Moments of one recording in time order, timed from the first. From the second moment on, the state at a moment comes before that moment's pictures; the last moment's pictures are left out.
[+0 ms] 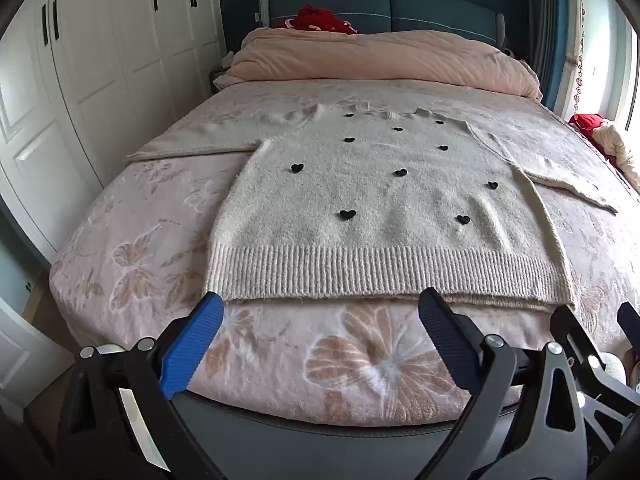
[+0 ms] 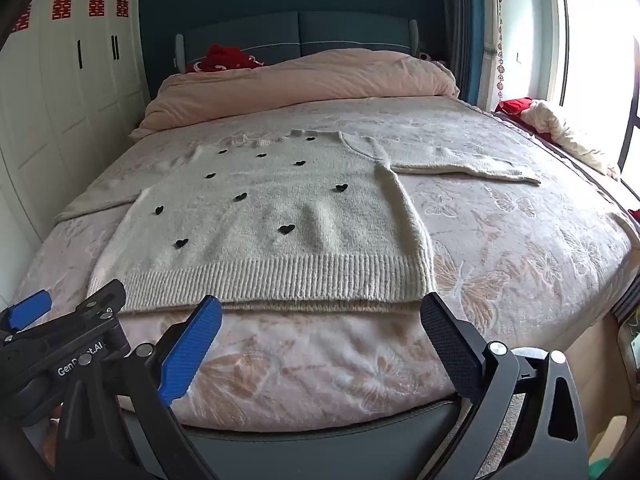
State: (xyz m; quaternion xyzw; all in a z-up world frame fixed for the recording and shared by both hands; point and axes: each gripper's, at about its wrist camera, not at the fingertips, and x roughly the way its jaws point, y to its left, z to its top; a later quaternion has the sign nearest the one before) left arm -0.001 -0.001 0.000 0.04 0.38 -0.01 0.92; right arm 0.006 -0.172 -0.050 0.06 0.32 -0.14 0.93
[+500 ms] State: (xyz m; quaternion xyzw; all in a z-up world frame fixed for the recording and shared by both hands) left arm 0.002 0.000 0.004 0.04 0.39 0.00 0.92; right arm 0.008 -0.171 -0.051 0.06 0.33 -0.14 0.93
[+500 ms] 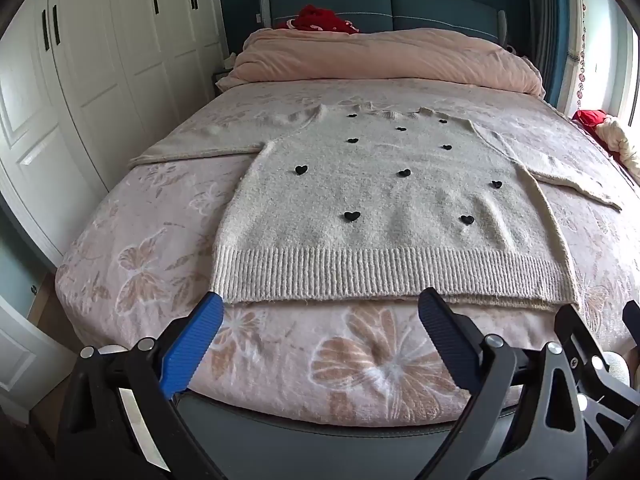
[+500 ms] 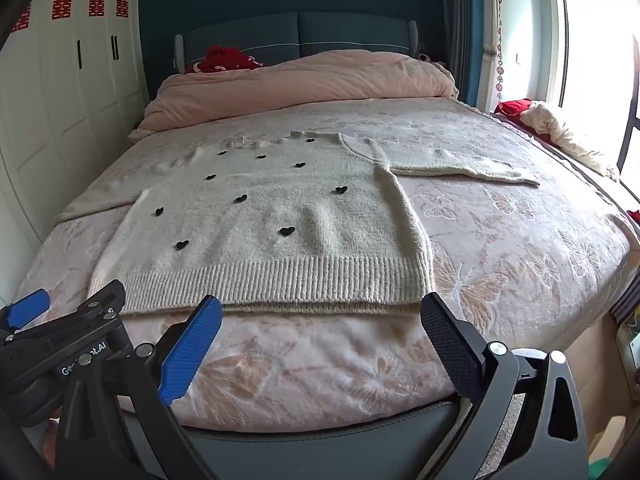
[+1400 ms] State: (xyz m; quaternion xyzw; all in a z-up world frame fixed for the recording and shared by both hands) left arm -0.001 0.000 0.003 0.04 0.39 0.01 0.92; right arm 0.006 -0.173 -0.049 0.07 0.33 -0.14 0.93
